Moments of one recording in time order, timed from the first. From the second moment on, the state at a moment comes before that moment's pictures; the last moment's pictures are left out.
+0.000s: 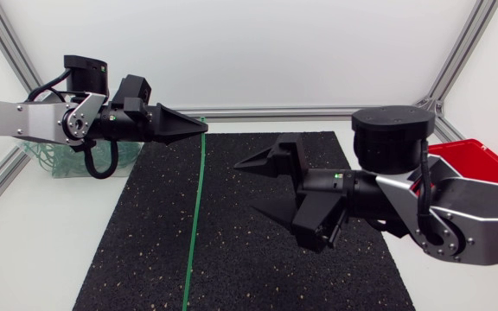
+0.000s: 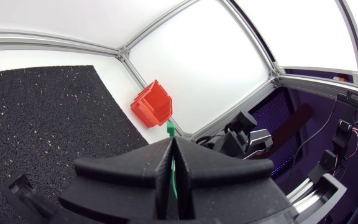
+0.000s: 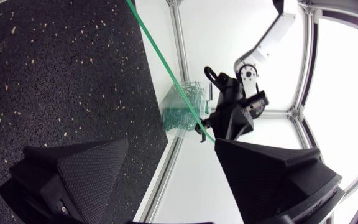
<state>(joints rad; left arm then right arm) -0.13 1.77 1.10 0.09 1.39 -0.34 0.63 1.31 0.60 0.30 -0.48 -1.74</state>
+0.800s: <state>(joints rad) -0.16 1.80 1.10 0.06 1.39 -0.34 0.98 1.45 0.48 0.54 -0.41 -1.83</state>
